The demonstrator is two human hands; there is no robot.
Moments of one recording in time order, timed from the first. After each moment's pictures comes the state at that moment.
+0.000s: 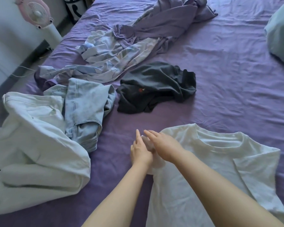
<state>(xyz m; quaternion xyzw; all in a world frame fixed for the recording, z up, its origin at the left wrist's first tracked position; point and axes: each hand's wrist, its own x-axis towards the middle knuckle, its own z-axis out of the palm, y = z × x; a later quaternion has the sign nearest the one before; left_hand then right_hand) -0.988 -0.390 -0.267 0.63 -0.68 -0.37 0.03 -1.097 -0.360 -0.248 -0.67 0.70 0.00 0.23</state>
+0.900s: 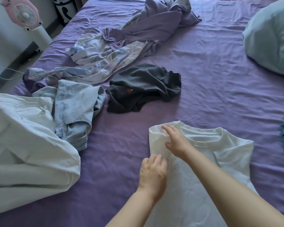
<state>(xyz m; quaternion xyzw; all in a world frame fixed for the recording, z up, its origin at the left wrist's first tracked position) -0.992 -0.288 -0.246 0.31 -0.94 -0.11 0.06 -1.151 -0.304 -0.231 -0.49 0.78 -0.18 0.34</state>
